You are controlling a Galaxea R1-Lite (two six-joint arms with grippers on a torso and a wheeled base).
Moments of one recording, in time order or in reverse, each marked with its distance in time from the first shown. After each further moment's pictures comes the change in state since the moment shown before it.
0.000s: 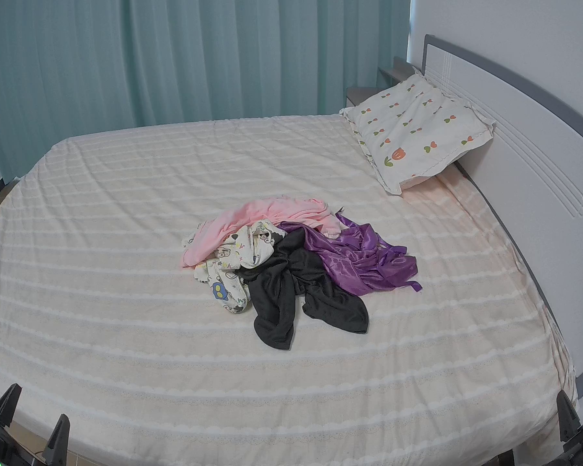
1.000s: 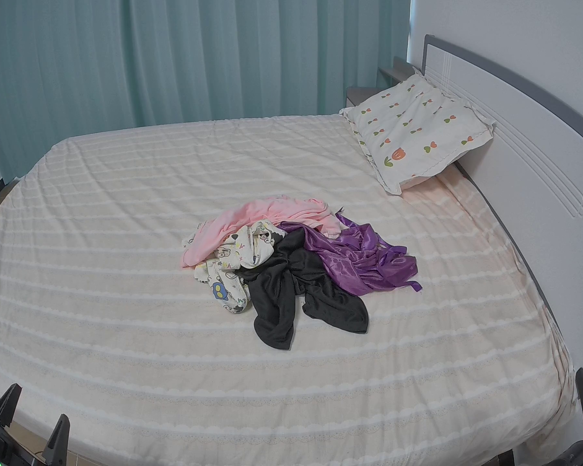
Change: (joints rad) left arm 0.000 0.000 0.000 0.000 0.000 0.000; right arm 0.008 0.144 -0.159 0.007 0.064 0.033
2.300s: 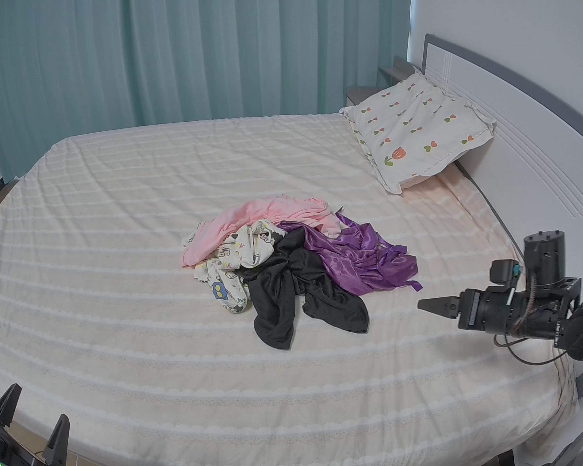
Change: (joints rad) left arm 0.000 0.000 0.000 0.000 0.000 0.000; right arm 0.305 1.494 -0.322 -0.611 0.107 0.408
